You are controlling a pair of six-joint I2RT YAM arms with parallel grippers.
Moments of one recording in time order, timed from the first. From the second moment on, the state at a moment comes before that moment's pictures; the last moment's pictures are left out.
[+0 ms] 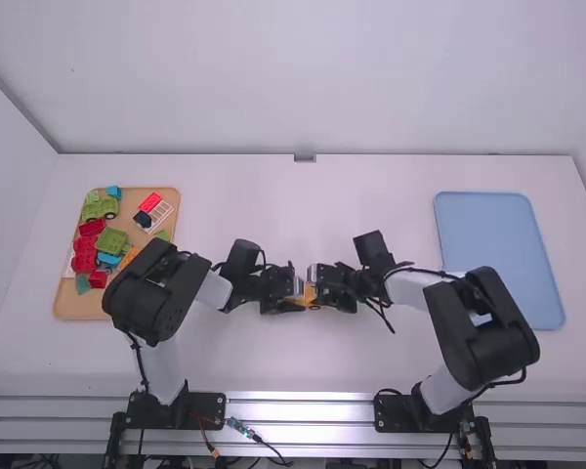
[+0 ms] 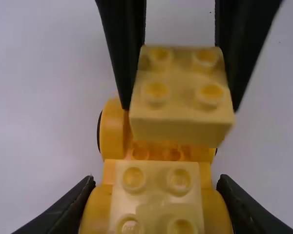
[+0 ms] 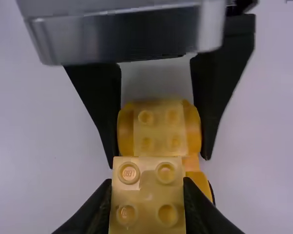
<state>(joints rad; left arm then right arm) -0.36 1.92 0.58 0.45 0.81 0.89 0.39 1.71 0.65 -0.08 -0.78 -1.04</state>
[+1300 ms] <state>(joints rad) -0.36 1.92 0.58 0.42 0.83 0.91 0.40 1.75 0.67 -0.08 -0.76 -1.02</state>
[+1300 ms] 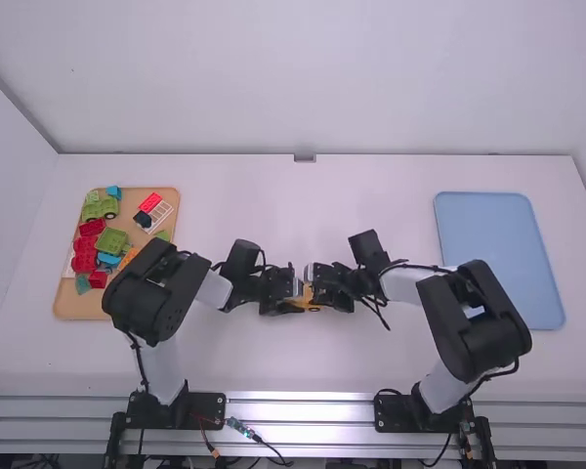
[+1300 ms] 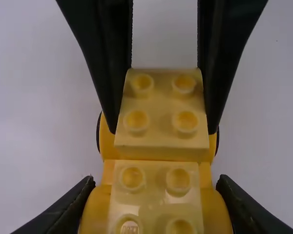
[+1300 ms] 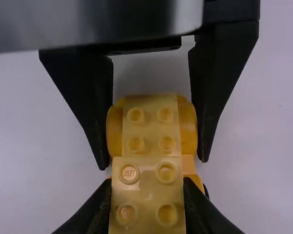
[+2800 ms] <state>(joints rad) -0.36 1.92 0.59 0.36 0.87 1.02 0.42 1.75 0.67 -0.15 -0.77 -1.02</state>
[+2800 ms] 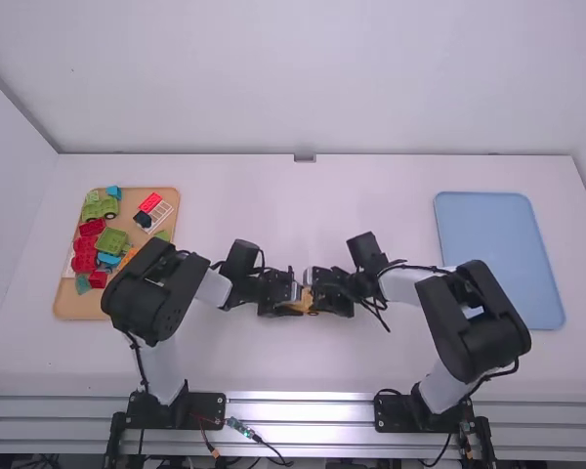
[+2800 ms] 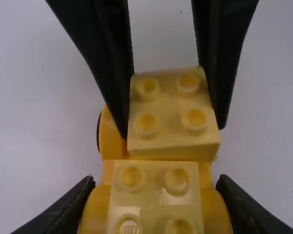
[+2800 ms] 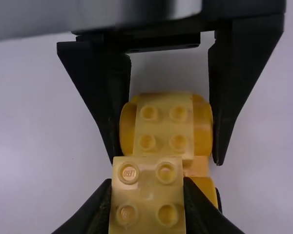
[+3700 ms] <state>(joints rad) -0.36 1.92 0.60 0.39 0.84 0.99 0.42 1.75 0.67 -0.07 -0.74 -0.93</state>
